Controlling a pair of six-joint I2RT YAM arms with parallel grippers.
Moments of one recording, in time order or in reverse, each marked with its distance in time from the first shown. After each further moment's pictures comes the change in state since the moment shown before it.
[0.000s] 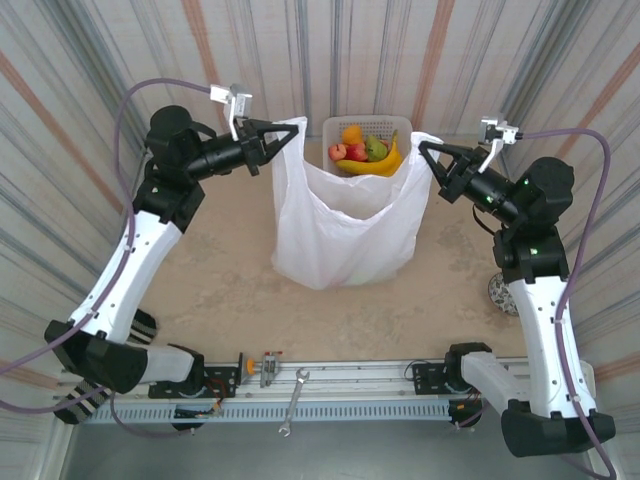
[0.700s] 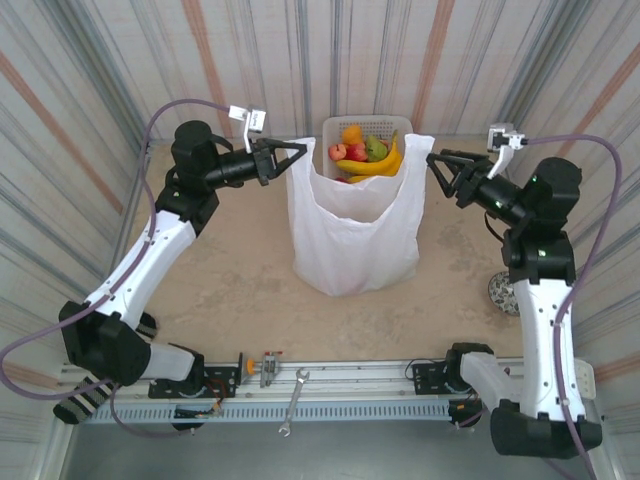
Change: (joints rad) left arm 0.000 0.041 -0.154 0.129 0.045 -0.120; right arm -0.129 -0.036 0.020 -0.225 -0.038 -0.142
